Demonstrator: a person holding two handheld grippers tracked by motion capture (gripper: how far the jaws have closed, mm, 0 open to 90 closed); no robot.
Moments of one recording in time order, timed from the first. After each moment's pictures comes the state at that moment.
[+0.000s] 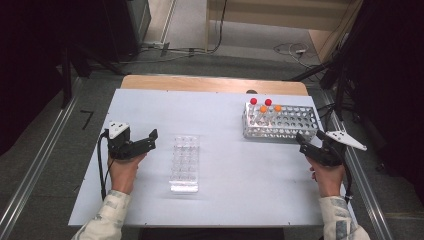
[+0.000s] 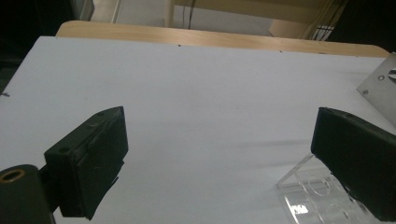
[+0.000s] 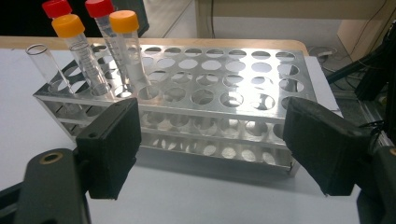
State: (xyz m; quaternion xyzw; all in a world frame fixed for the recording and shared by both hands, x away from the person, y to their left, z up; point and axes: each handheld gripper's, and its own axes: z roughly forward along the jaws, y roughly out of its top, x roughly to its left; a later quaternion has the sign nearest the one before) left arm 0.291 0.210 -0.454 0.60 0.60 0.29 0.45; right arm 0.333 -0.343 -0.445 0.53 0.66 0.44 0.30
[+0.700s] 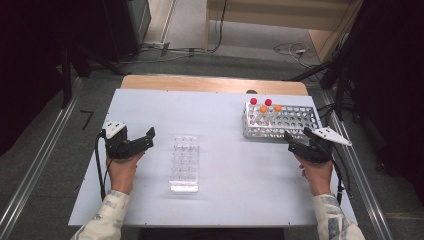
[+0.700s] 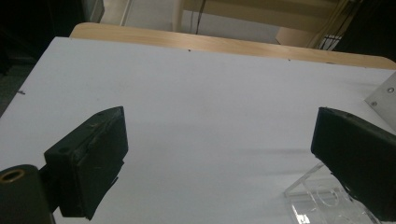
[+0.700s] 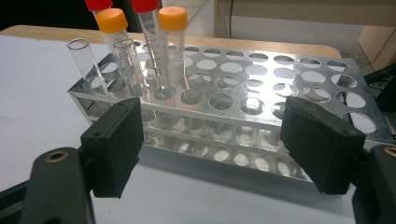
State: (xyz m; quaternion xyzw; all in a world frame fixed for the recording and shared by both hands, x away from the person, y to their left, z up) left arm 0.290 0.213 -0.453 0.58 0.61 0.30 0.45; right arm 0.340 -0.314 -0.446 0.50 0.68 0.45 0.29
